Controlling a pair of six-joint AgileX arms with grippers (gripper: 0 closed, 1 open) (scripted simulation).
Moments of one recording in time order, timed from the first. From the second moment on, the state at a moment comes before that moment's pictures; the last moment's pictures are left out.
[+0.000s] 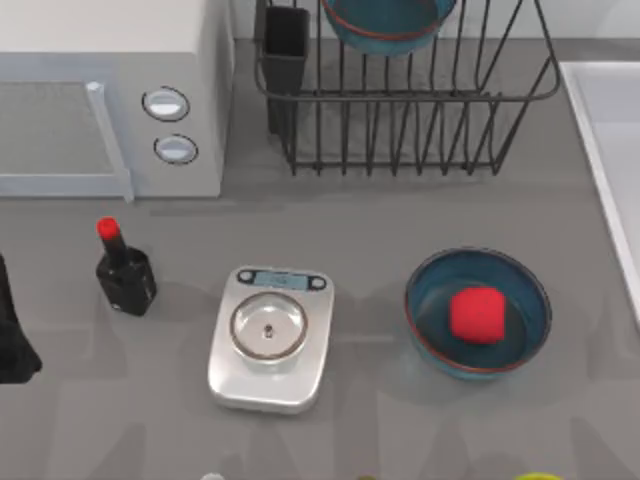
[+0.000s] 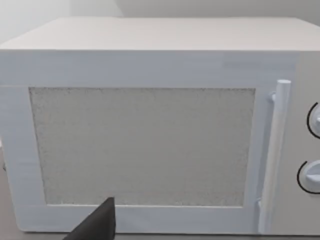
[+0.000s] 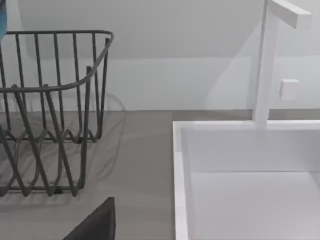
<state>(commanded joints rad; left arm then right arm) 0.00 0.00 0.00 0.00 0.00 0.00 0.02 0.06 0.05 -0.04 0.00 0.02</state>
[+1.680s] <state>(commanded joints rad) 0.00 0.00 0.00 0.00 0.00 0.00 0.50 1.94 1.52 -1.14 0.00 0.52</state>
